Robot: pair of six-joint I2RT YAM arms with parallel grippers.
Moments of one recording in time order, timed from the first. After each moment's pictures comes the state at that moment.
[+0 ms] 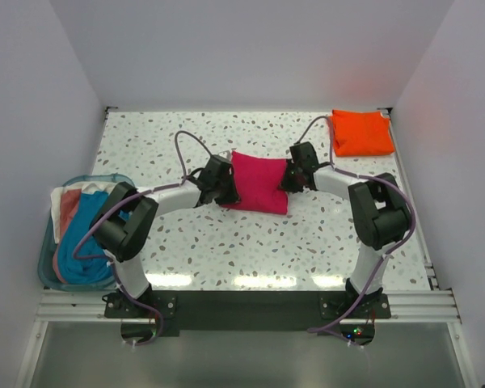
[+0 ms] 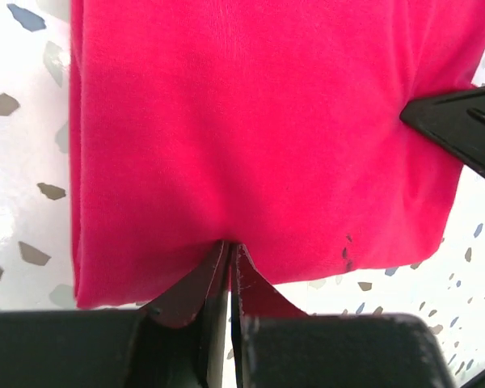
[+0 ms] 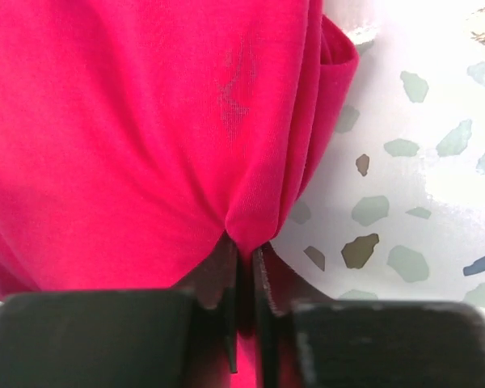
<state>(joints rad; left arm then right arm) -0.59 1.80 1.02 -0.07 0.06 -0.72 0.37 1.87 1.11 -0.18 -0.04 0.62</state>
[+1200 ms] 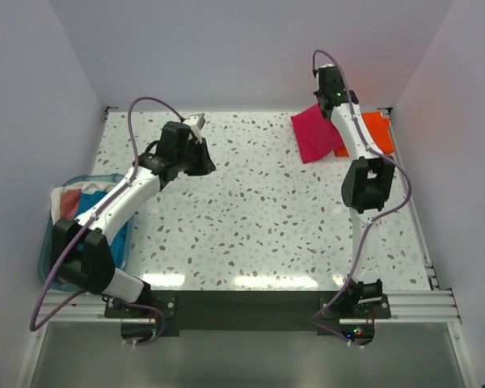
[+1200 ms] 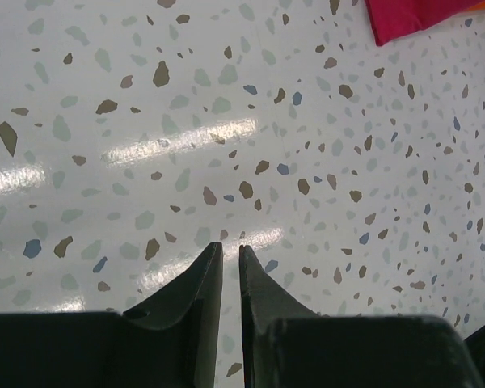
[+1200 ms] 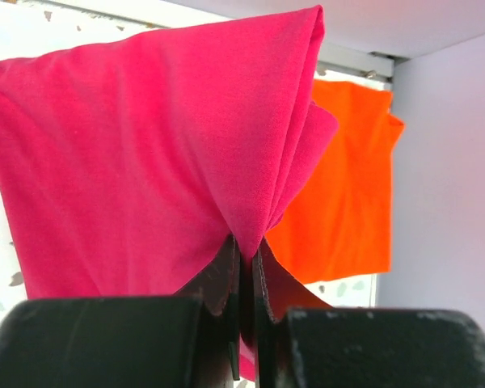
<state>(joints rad) -0.39 1.47 1.19 -0.41 0.16 -0.40 0.15 2.35 2.33 -0.71 0.44 -0.25</state>
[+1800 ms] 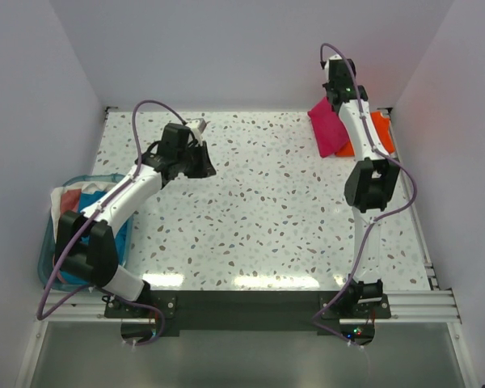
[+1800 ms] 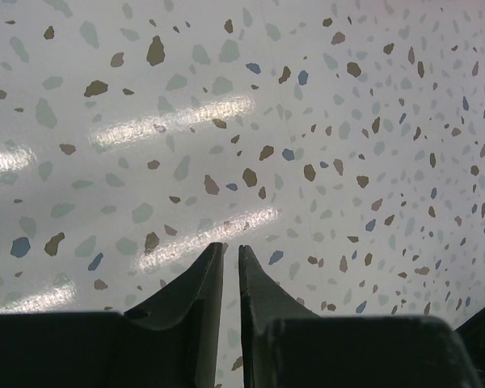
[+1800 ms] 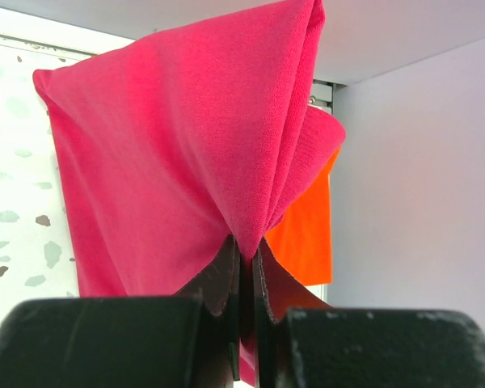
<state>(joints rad) -0.36 1.52 1.18 -0.40 0.23 -0.38 0.10 2.36 2.42 -0.70 0.46 -0.36</state>
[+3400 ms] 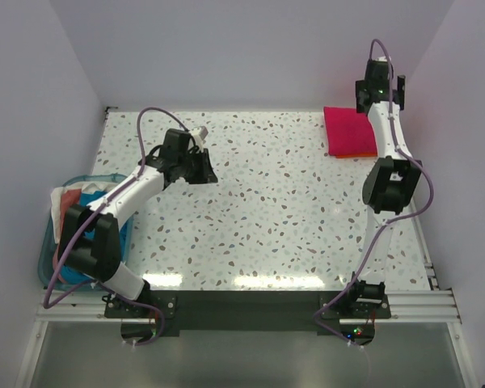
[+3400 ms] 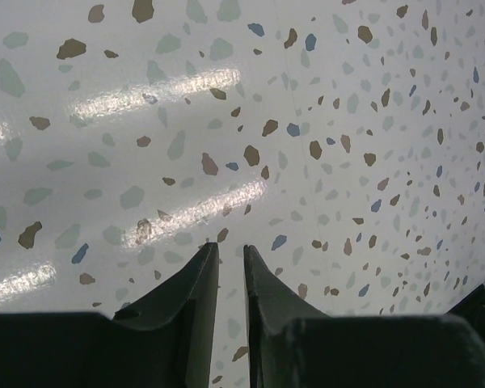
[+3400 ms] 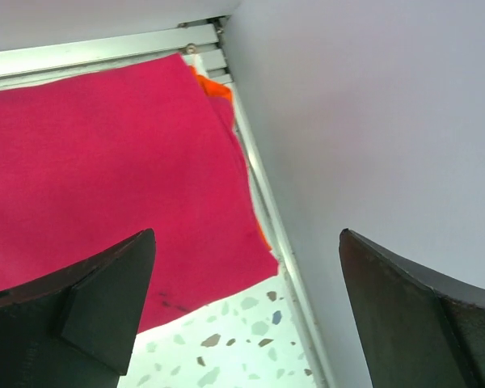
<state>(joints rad) -0.34 1.56 1.13 -0.38 0.30 -0.38 -0.08 2.30 2.31 -0.62 0.56 -0.21</state>
